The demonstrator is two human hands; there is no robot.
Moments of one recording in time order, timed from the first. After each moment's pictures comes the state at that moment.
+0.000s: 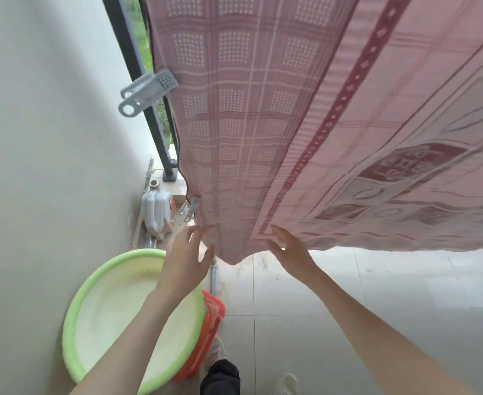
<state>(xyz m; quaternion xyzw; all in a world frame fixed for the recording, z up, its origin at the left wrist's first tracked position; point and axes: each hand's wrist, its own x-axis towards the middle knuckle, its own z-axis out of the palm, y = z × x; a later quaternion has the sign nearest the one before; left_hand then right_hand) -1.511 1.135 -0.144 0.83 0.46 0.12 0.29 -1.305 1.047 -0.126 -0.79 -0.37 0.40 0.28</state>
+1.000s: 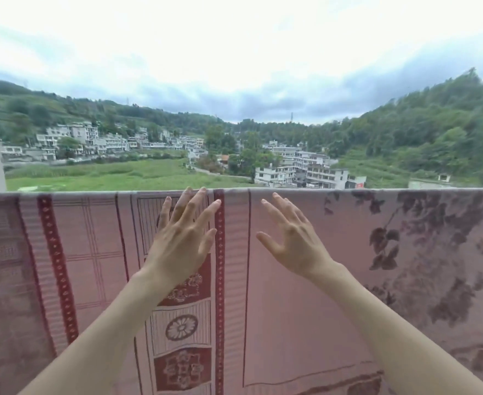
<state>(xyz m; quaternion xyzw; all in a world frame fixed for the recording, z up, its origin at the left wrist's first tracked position) -1.138 0.999 0.273 0.88 0.21 0.41 -0.11 -0.965 0.862 0.285 -0.74 -0.59 -0.19 0.28</state>
